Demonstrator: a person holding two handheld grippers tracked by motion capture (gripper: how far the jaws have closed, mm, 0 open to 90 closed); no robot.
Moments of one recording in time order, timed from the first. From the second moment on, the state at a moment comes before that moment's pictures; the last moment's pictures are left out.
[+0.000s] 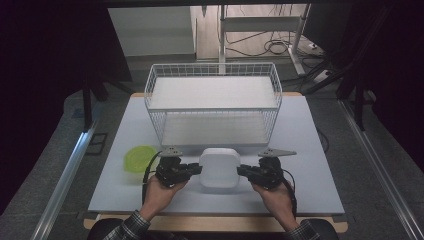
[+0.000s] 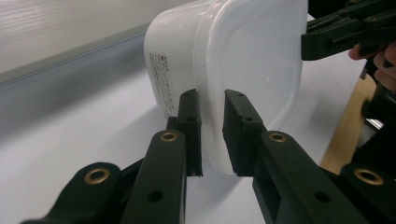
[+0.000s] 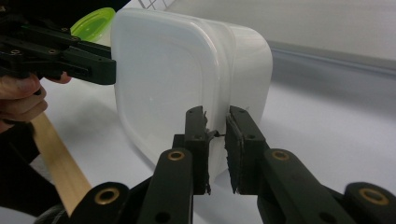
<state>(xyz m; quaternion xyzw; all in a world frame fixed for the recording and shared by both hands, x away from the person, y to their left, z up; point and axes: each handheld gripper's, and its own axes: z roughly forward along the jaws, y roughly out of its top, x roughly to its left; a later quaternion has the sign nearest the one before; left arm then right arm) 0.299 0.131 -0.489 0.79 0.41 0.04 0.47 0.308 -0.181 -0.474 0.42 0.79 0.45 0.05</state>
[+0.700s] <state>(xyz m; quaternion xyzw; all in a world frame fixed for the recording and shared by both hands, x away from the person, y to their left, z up) 0.299 0.135 -0.450 0.78 0.38 0.09 0.49 0.314 -0.180 -0.439 0.36 0.79 0.49 0.10</state>
